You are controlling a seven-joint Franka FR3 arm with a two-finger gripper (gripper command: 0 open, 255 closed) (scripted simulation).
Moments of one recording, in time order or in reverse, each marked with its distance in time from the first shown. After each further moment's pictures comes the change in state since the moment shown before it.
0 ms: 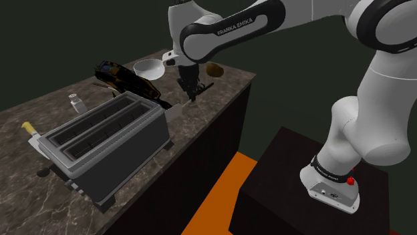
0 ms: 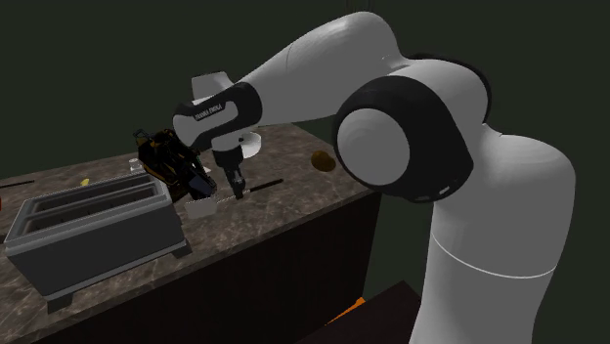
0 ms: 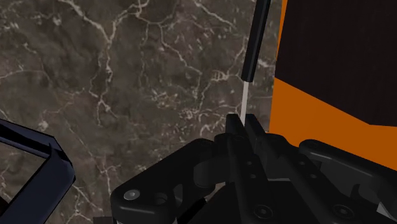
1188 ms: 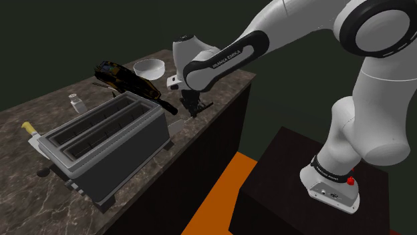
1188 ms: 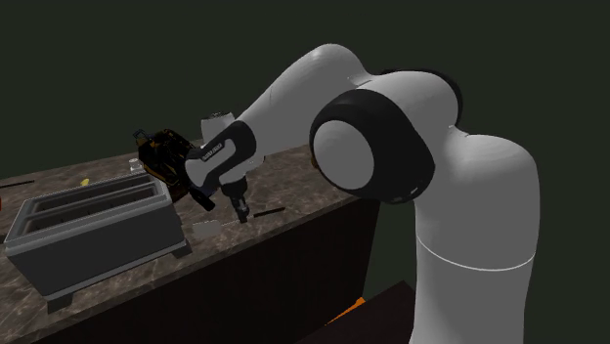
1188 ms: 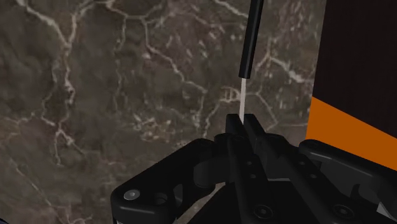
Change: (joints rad) arm -0.006 0.087 0.004 -0.136 0.019 0.221 -0.003
